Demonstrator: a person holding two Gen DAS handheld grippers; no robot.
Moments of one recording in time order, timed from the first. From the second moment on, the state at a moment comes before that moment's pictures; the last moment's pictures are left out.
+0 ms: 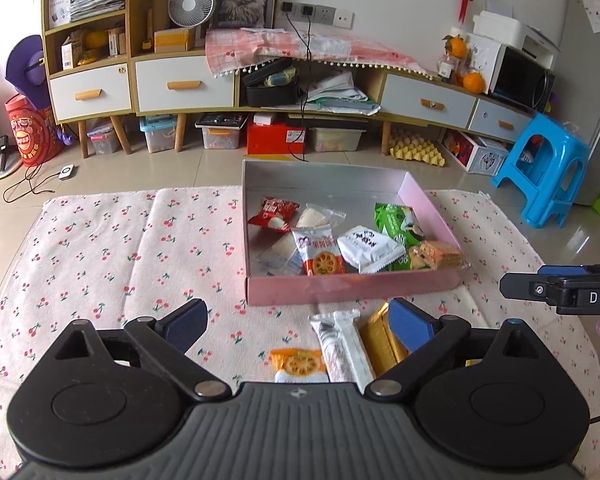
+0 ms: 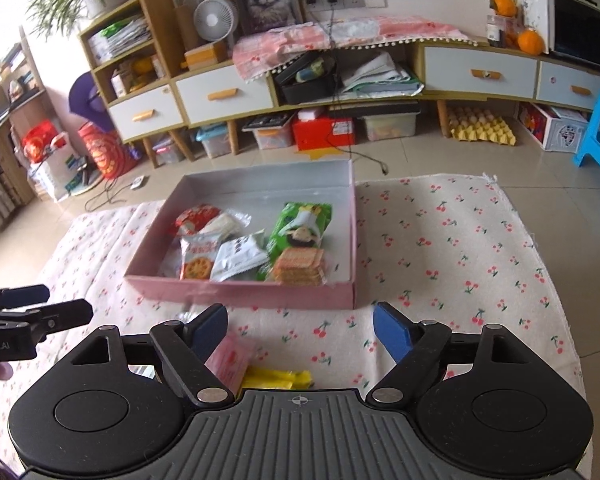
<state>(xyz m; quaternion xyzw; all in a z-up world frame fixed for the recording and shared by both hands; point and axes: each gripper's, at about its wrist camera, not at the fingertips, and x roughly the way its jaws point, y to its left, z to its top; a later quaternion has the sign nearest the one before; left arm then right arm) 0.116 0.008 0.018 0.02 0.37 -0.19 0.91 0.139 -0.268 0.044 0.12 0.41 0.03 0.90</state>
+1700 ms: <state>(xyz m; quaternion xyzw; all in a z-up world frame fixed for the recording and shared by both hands) 0.117 -0.005 -0.031 -0.04 0.47 -0.23 0.85 0.124 -0.212 -0.029 0.01 0.53 0.05 0.85</state>
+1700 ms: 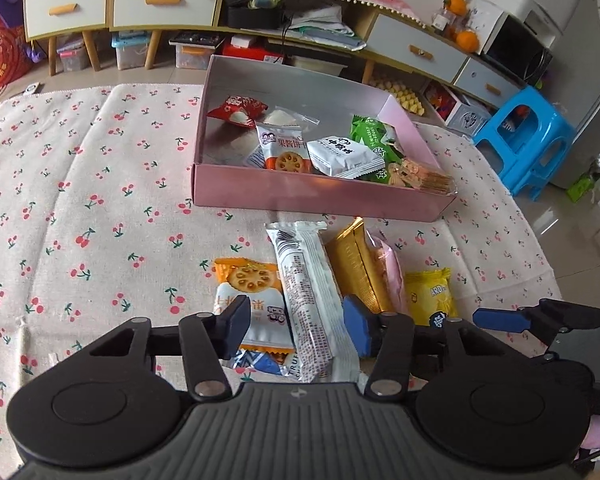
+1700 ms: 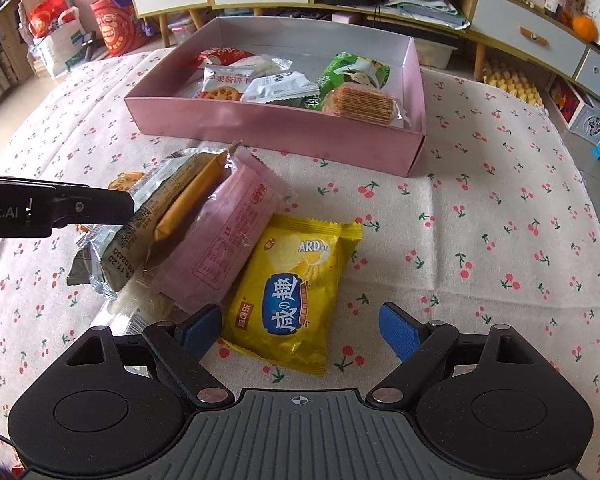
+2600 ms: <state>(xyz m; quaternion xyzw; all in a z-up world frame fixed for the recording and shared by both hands) 0.125 -0.022 -0.043 -0.04 0.50 -0.21 0.84 0.138 -0.215 -0.039 -0.01 0.50 0.04 0.86</state>
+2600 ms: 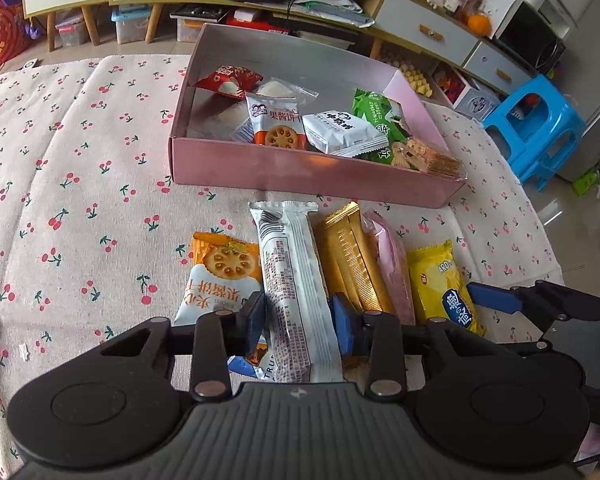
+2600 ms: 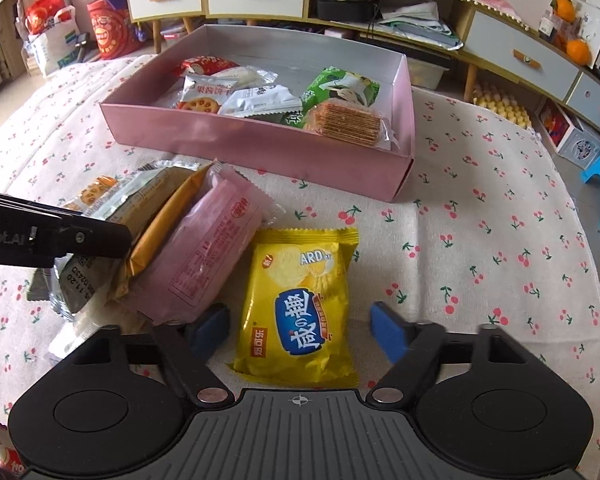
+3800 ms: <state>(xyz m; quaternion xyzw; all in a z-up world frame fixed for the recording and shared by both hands) 0.156 0.016 -0.001 -0.17 0.51 -0.22 0.81 0.166 -0.283 0.026 0.21 0.48 0.01 0.85</state>
